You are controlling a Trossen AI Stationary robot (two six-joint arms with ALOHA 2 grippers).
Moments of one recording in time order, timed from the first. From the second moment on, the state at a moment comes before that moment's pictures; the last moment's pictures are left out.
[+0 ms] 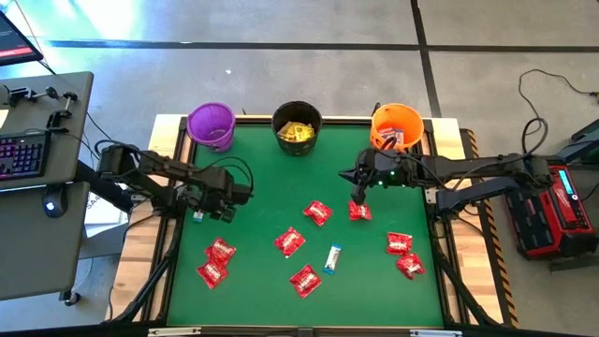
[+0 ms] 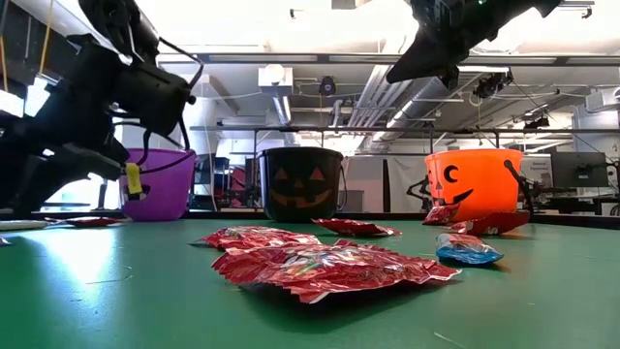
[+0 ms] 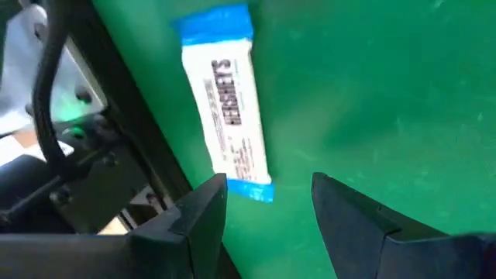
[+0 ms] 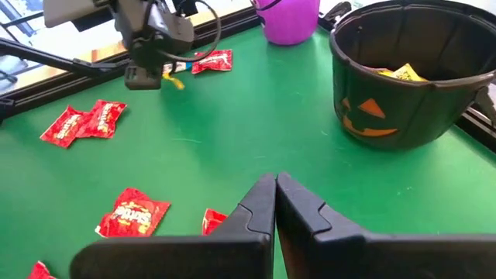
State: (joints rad) left arm 0.06 1.50 0.71 -1.21 0.08 -1.18; right arm -0.06 1.11 0.80 -0.21 0.19 0.30
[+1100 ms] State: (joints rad) left arm 0.42 1.64 0.72 -1.15 0.04 -0.86; right arm -0.06 1.11 0.80 -0.21 0.19 0.32
